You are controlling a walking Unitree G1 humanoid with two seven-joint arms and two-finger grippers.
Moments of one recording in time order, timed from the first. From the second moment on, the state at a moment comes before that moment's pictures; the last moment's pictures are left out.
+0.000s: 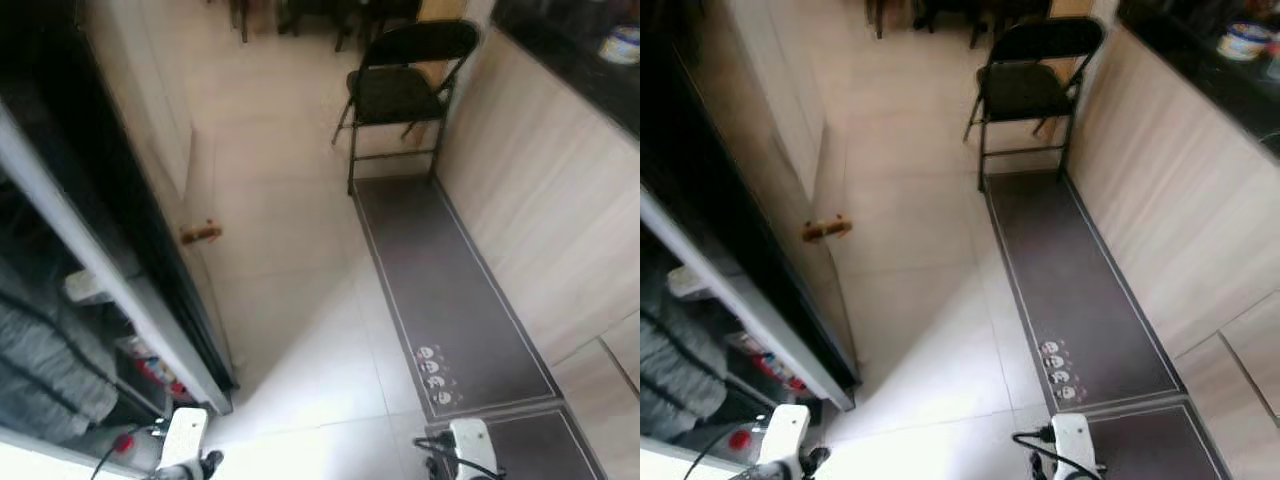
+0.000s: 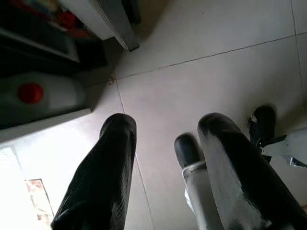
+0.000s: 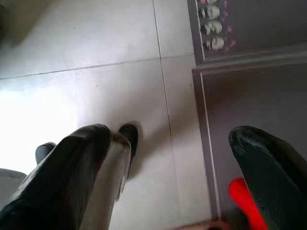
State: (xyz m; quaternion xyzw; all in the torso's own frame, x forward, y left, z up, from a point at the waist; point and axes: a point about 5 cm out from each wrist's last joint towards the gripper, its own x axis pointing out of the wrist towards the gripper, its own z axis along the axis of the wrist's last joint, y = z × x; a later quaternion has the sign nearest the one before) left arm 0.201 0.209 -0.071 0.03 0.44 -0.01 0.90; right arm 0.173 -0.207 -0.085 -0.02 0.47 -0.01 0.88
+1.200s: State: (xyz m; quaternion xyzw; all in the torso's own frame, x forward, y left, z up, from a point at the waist) left arm 0.214 0.190 -0.067 0.02 0.42 -0.03 0.91; right arm 0.172 -0.224 -0.083 -0.04 0.47 -0.02 0.88
